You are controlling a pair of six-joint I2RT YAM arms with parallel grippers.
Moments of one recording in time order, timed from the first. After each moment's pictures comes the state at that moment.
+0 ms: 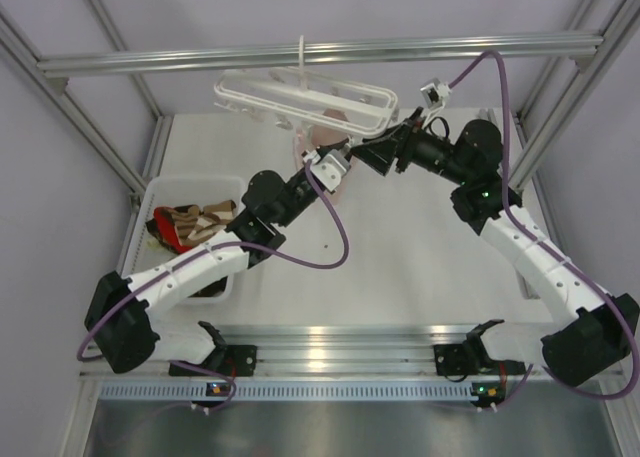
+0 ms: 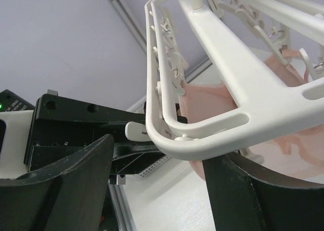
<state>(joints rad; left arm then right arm) -0.82 1.31 0.99 0.62 0.05 0.44 0.45 1.23 1.17 0.21 -0.61 0.56</state>
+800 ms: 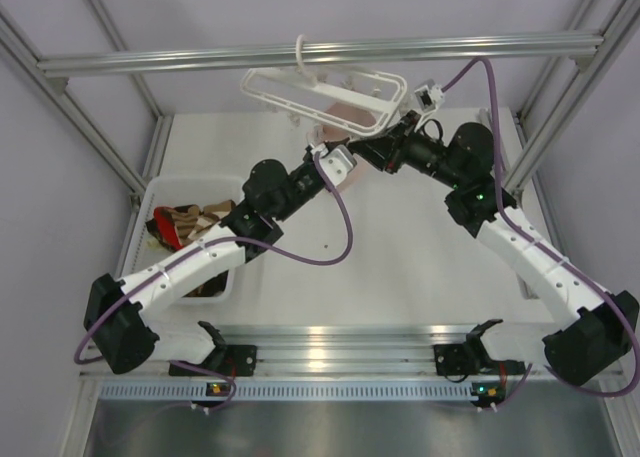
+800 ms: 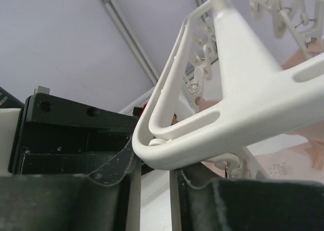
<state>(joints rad) -0.81 1.31 1.08 0.42 0.08 0.49 0.51 1.23 1.17 0.22 -0.51 0.49</state>
